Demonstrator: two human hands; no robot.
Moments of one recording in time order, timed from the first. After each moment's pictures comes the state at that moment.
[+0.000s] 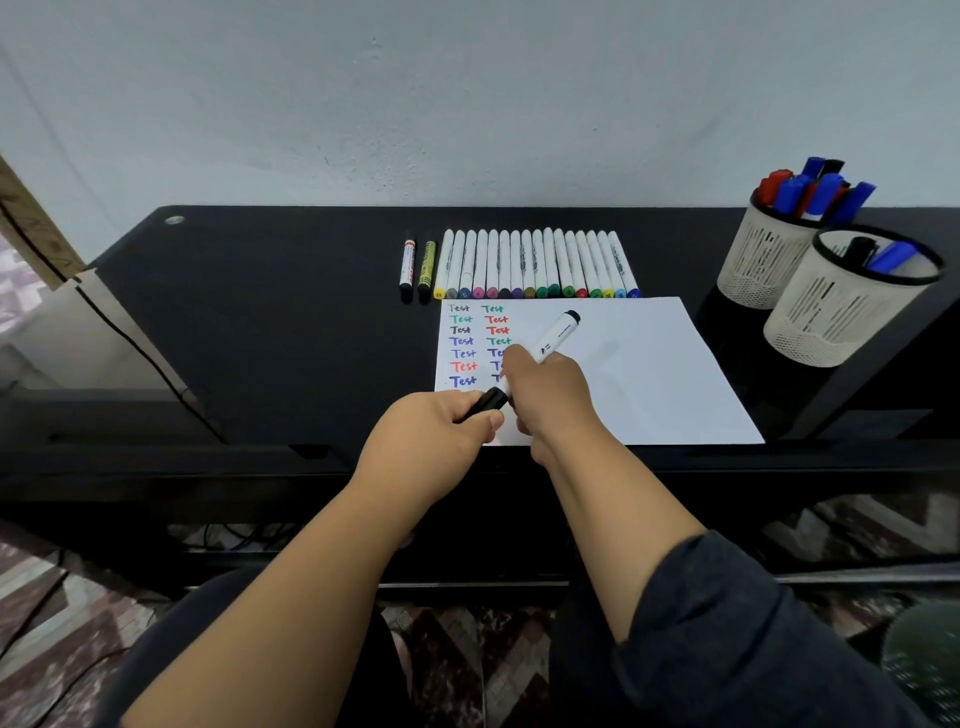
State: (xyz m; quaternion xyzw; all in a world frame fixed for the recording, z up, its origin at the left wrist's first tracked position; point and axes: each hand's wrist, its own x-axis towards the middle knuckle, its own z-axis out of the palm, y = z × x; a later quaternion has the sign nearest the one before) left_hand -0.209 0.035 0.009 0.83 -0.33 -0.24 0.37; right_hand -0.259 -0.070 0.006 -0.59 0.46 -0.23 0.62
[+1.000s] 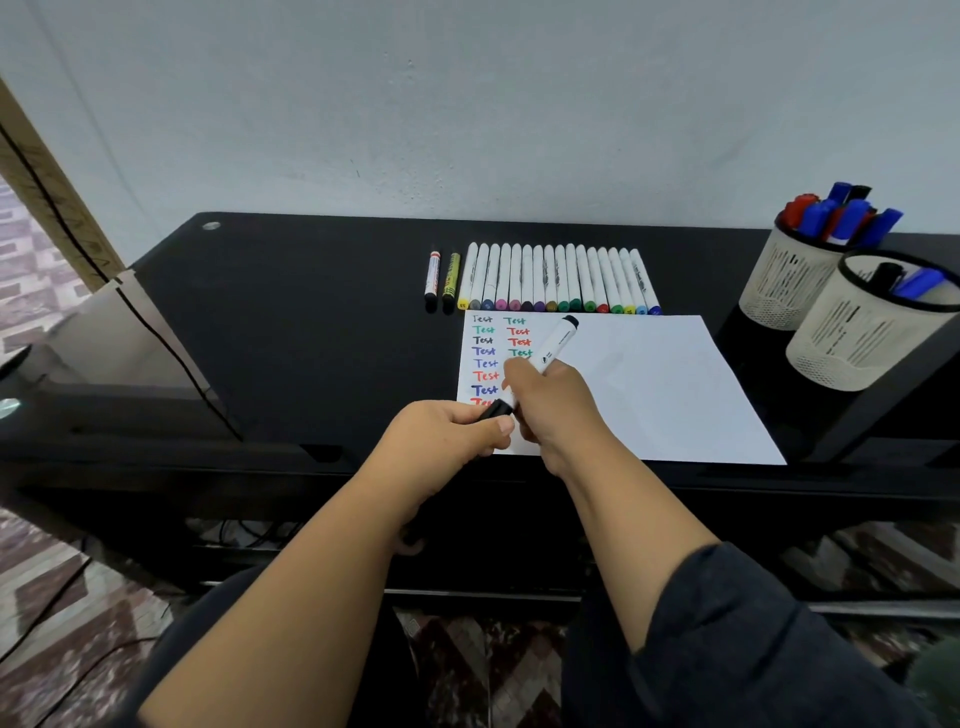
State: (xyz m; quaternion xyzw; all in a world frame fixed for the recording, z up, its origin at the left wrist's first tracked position) left_hand -0.195 0.046 0.011 0.77 -0.26 -0.34 0.48; right_hand -0.249 -0.066 0.003 -0.62 0.41 -0.19 0.63
